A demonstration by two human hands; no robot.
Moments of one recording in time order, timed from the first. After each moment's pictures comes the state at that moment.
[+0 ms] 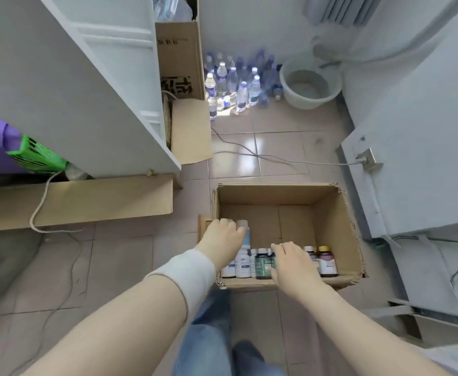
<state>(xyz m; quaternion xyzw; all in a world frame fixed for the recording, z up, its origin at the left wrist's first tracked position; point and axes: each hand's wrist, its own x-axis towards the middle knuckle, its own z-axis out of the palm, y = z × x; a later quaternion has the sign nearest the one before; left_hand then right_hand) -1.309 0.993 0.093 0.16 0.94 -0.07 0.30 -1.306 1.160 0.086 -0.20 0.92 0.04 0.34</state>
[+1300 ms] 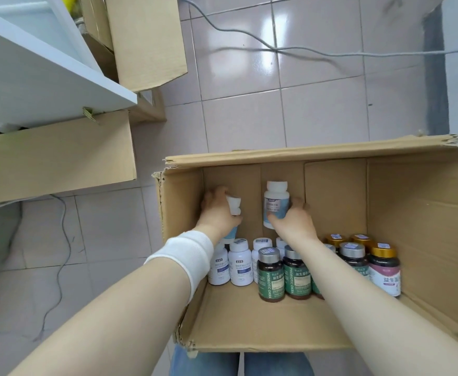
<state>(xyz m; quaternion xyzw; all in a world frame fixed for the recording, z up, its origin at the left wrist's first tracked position) -1.407 1.012 -0.185 -0.29 0.81 0.30 0.42 -1.427 1.167 -0.189 0.20 0.83 -0.26 0.46</state>
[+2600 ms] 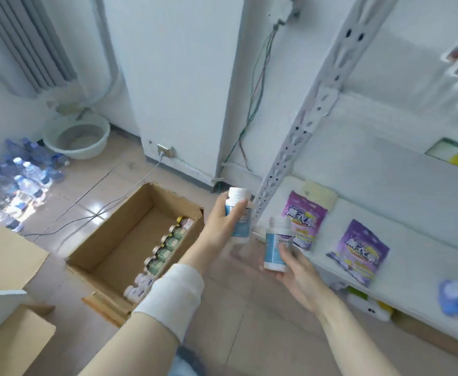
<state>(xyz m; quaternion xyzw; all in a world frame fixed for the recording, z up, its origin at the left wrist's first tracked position) -1.171 1.196 0.278 0.18 0.64 0.64 0.39 -1.012 1.274 0.257 0.40 0.44 -0.80 -0.12</state>
